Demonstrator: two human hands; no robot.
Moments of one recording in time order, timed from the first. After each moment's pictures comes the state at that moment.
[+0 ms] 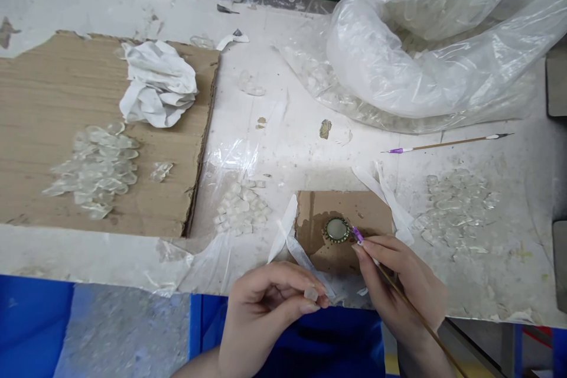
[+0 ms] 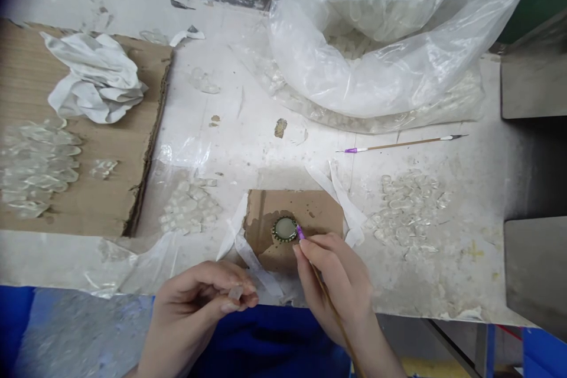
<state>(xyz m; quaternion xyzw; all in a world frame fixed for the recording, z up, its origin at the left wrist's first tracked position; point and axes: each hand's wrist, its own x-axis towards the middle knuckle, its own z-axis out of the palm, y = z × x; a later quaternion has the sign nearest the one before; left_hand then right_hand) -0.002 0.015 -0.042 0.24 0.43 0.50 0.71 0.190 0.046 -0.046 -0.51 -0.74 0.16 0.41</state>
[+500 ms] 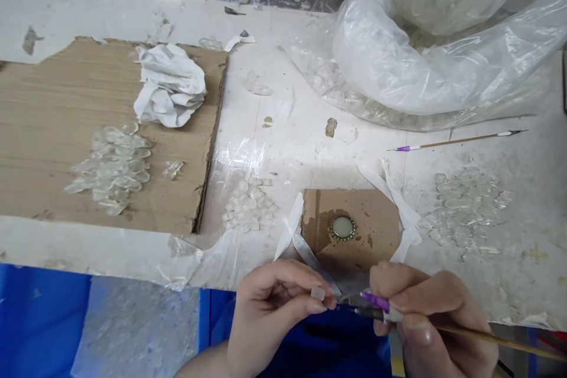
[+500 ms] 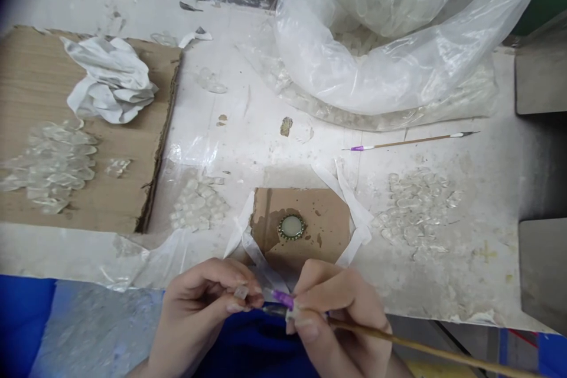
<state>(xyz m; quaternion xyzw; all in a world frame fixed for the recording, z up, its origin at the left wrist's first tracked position) -0.002 0.016 -0.041 0.24 0.42 0.50 0.72 0.182 0.027 -0.027 -0.40 -0.53 0.51 0.55</state>
